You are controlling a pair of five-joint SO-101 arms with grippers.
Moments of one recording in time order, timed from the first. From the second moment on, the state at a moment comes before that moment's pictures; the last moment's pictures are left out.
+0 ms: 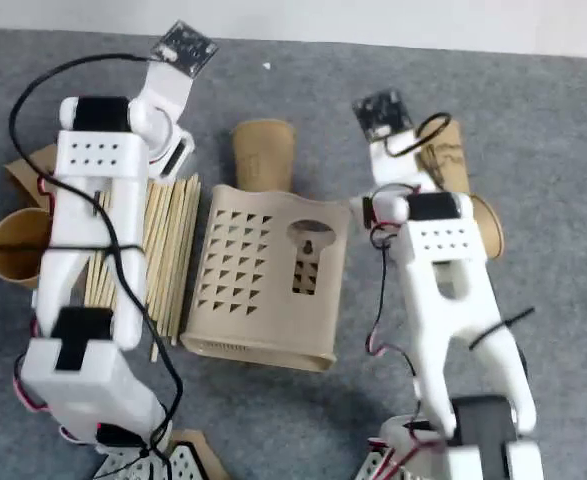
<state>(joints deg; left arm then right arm) -5.5 14.7 -17.9 80.6 -23.7 -13.4 -10.3 23.3 52.9 17.7</state>
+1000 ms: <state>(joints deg) 5.8 24.7 -38.9 94.0 -23.7 -16.9 18.8 -20.2 80.7 17.6</state>
